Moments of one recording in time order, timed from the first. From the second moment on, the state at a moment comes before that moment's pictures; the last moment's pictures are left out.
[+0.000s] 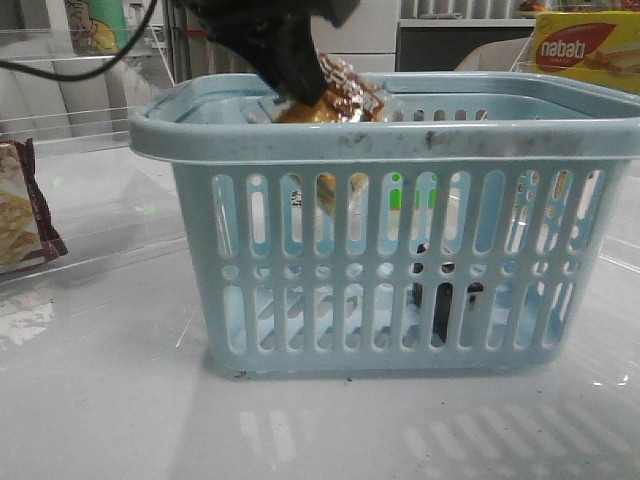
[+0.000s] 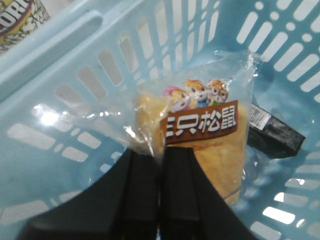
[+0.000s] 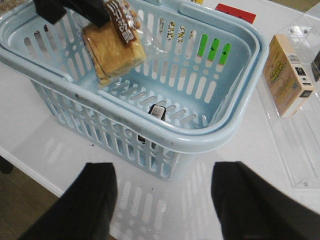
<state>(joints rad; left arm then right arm) -0.66 1.76 -1.50 -0.11 0.70 0.22 0.40 0.54 -0.69 0.07 0.71 -0.12</state>
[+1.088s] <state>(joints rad) -0.66 1.20 -1.32 -0.12 0.74 0.22 0.40 0.54 -0.69 0.07 0.71 -0.12</state>
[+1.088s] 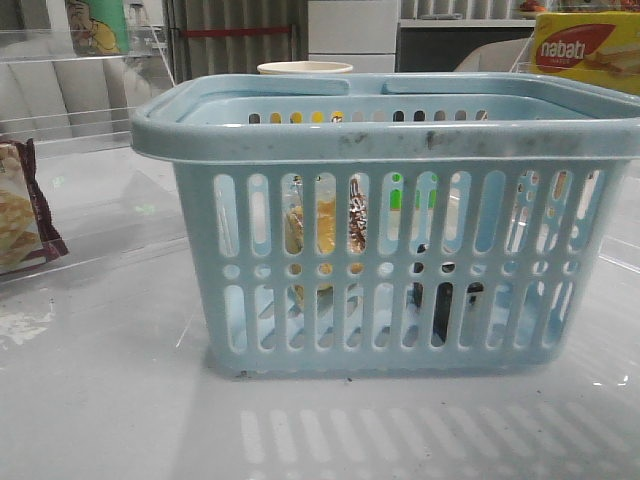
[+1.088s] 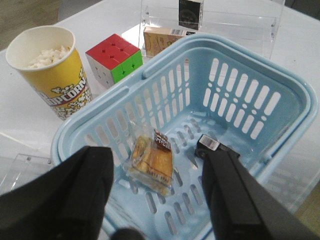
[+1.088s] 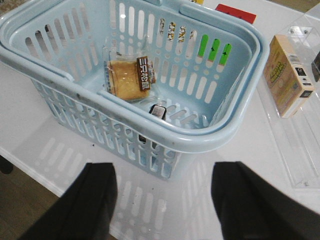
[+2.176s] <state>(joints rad) -0.66 0.57 -0.70 -0.08 0.74 0.14 0.40 0.54 -0.65 0.05 0.73 -0.12</state>
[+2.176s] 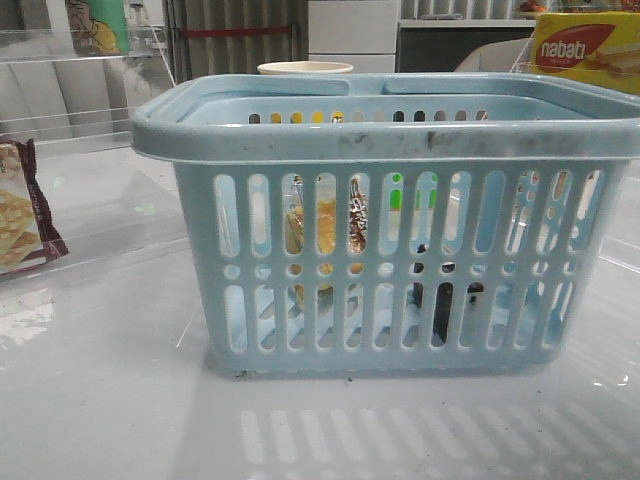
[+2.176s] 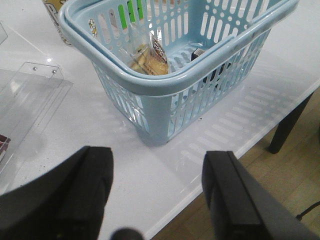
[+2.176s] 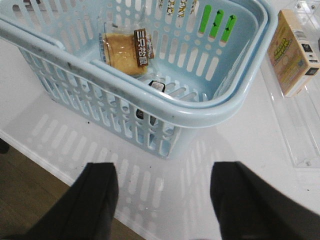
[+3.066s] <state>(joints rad) -0.66 0.57 -0.70 -0.07 0.74 0.14 0.40 0.54 -0.65 0.05 0.73 -0.12</state>
